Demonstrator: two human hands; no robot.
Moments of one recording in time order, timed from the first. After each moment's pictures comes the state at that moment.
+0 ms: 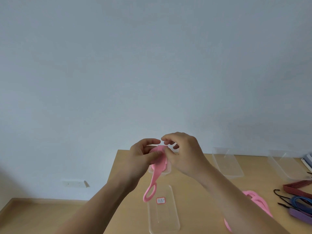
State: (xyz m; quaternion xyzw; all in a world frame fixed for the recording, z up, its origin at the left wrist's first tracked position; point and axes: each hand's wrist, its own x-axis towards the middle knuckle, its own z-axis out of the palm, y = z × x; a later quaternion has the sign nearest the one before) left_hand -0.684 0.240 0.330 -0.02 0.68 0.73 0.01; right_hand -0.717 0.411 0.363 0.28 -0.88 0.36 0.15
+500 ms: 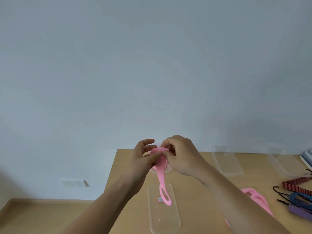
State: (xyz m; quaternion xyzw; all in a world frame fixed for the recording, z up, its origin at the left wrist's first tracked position) left_hand -0.679 0.247 0.317 -0.08 0.64 0.77 0.00; right_hand -0.721 0.406 0.353 0.24 -0.91 0.33 0.03
